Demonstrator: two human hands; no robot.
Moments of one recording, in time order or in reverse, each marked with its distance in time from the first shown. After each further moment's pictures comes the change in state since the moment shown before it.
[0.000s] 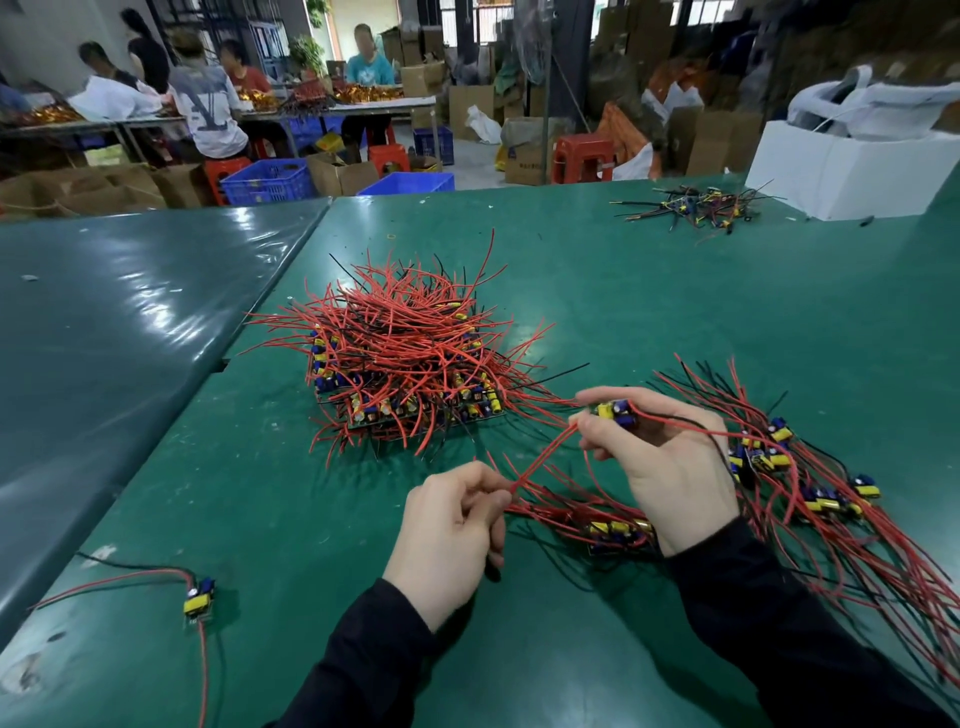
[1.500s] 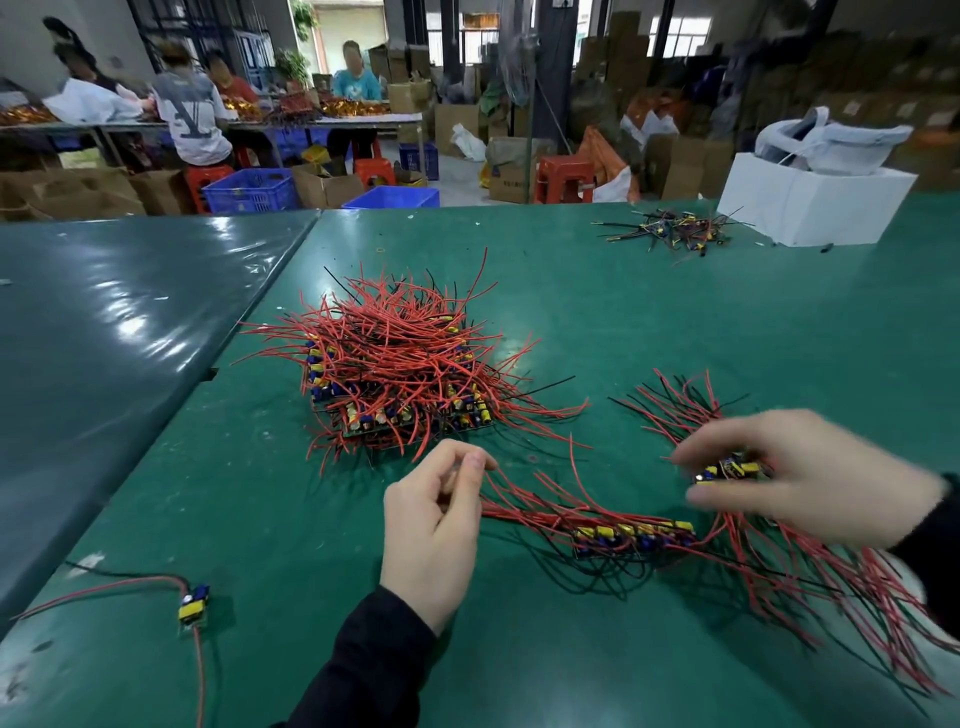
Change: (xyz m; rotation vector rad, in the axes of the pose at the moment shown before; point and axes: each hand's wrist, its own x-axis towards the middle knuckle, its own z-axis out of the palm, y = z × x) left_hand -0.005 0.013 0.000 -0.212 0.285 0.211; right_hand 0.022 -0.055 -0.104 -1.188 -0.643 -0.029
